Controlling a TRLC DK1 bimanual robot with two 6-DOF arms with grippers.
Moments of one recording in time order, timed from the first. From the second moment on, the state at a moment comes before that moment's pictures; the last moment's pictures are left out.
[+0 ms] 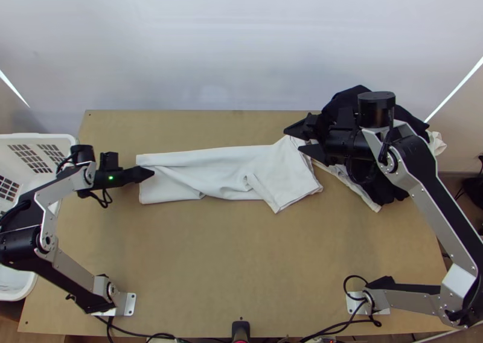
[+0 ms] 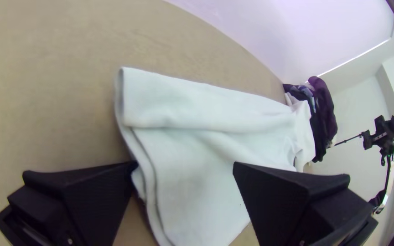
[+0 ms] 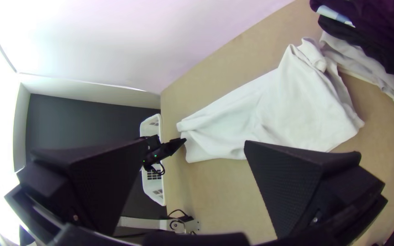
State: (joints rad) left arm 0.27 1.76 0.97 -0.29 0.76 0.10; right arm 0.37 1.40 1.48 -0.70 -0.53 0.94
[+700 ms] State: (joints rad) left arm 0.28 1.68 0.94 -0.12 0.70 -0.17; right arm 0.30 1.33 1.46 -0.74 -0.53 0.91
